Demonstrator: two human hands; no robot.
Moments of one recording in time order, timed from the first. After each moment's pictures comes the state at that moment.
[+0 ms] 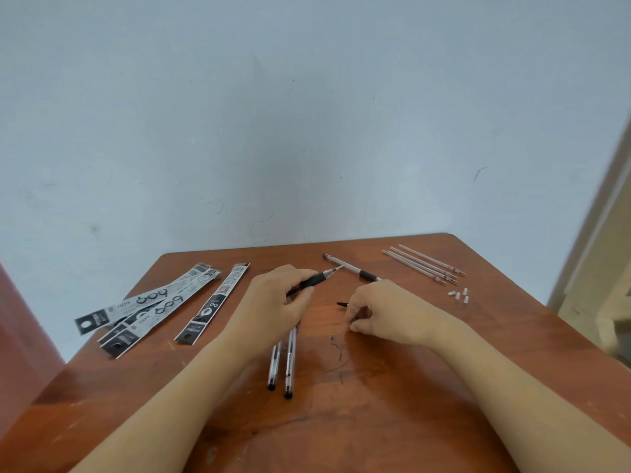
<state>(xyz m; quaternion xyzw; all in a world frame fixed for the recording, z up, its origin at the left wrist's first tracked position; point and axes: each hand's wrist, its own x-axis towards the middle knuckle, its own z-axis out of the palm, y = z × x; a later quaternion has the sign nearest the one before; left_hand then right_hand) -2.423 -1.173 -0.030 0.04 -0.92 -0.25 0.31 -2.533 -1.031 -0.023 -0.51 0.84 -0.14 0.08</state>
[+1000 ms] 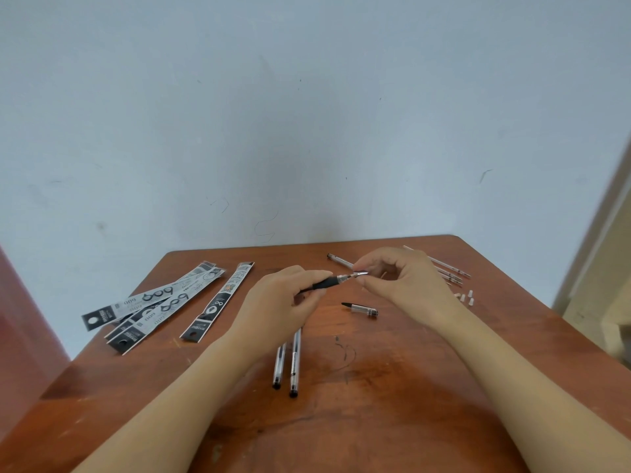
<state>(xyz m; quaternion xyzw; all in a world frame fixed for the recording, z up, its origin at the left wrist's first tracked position) -2.422 -1.174 -0.032 0.02 -0.92 -0.24 0.30 -2.531 -1.025 -0.014 -0.44 0.74 -0.51 -0.01</state>
